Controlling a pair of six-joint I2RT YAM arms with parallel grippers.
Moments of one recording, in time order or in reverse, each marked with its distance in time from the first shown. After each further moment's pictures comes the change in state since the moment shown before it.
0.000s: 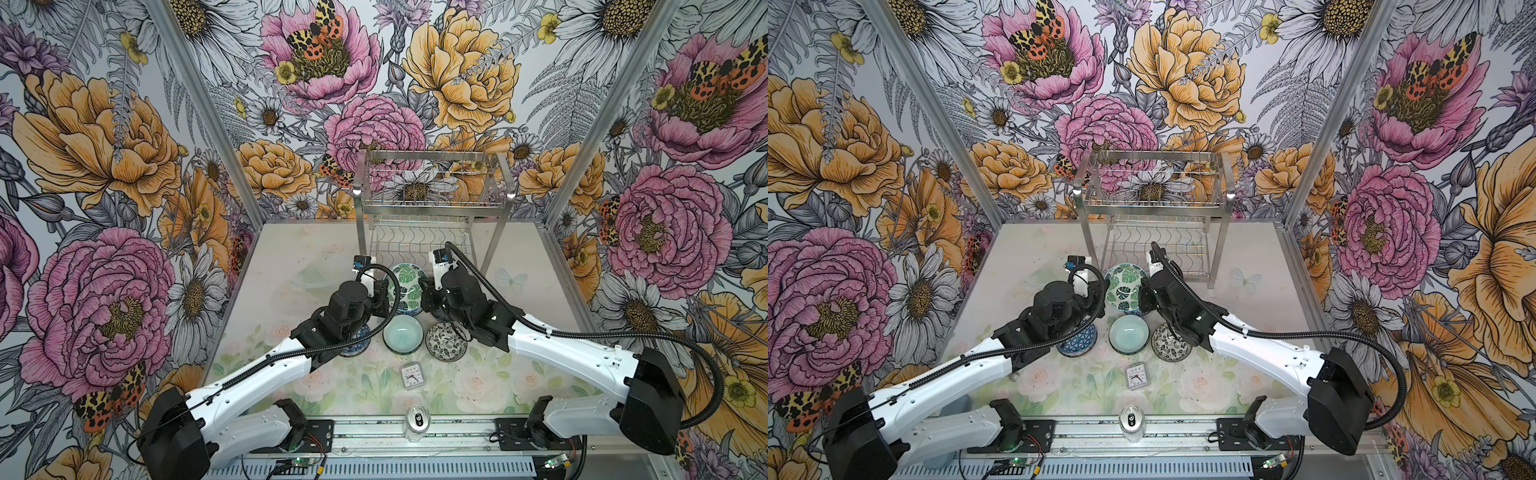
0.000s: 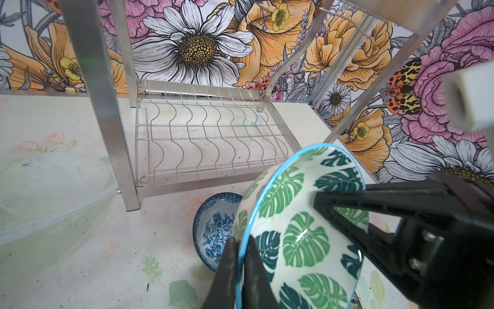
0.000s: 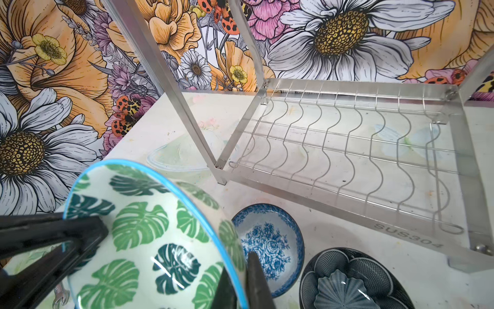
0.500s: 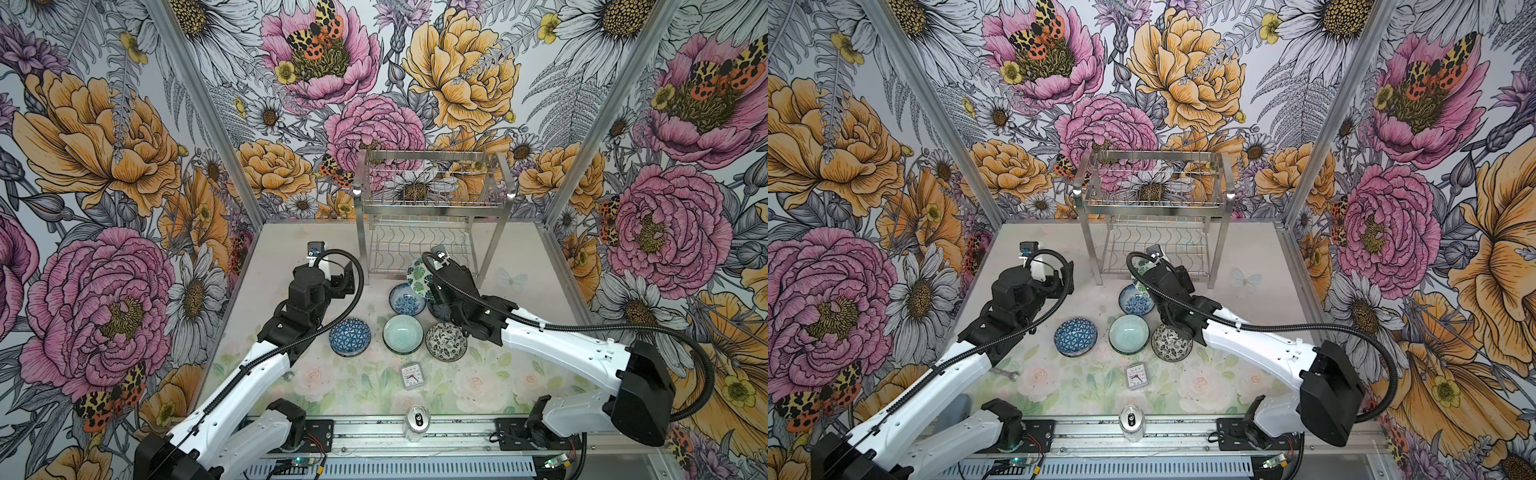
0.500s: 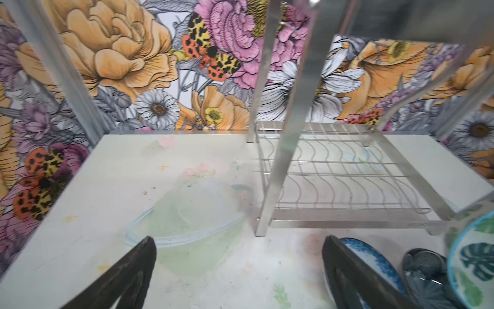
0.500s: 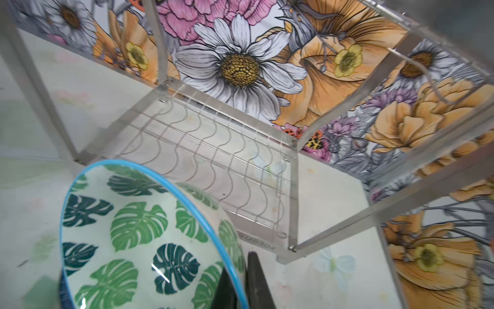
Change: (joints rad) left arm 0.375 -0.121 -0.028 -0.070 -0.058 0.250; right arm 0.003 0.105 0.093 -0.087 0.536 -0.431
